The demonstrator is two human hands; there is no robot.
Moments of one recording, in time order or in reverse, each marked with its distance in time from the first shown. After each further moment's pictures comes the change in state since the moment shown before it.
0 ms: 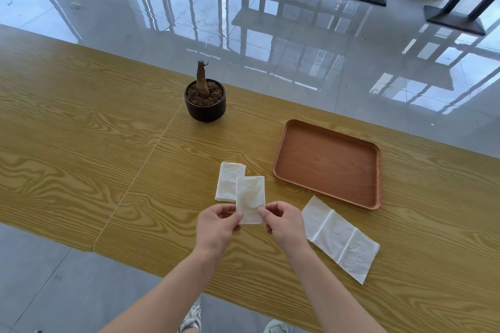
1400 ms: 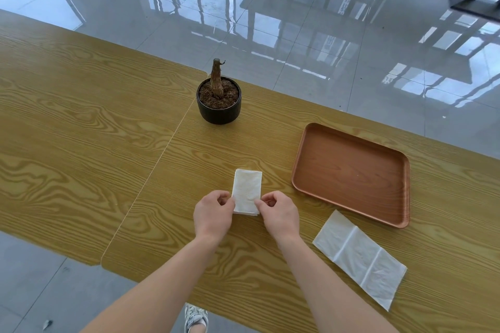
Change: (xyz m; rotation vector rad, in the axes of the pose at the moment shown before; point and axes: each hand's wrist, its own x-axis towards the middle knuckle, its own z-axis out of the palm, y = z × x) left_hand 0.081 0.017 -0.022 0.531 0.191 0.143; right_hand 0.059 -0.027 0.058 -0.407 0.072 0.031
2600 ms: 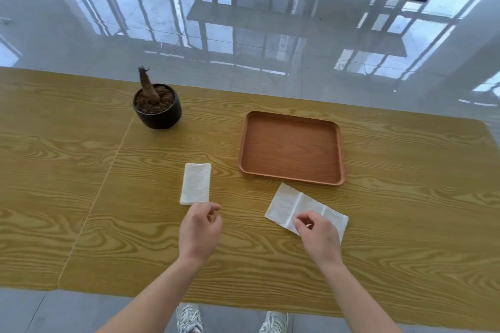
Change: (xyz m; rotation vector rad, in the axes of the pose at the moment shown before) left_hand -0.079 0.009 0.035 0.152 -0.106 0.413; right_hand -0.076 0.149 -0.125 0.068 0.240 0.016
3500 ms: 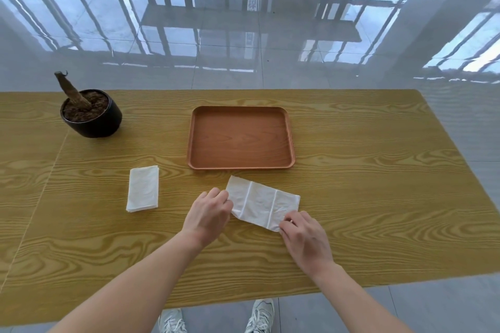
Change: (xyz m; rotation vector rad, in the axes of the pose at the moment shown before) left_hand 0.010 0.069 0.084 0.760 -0.330 0.846; right_hand -0.020 0.084 -0.048 -0.578 0.160 -0.550
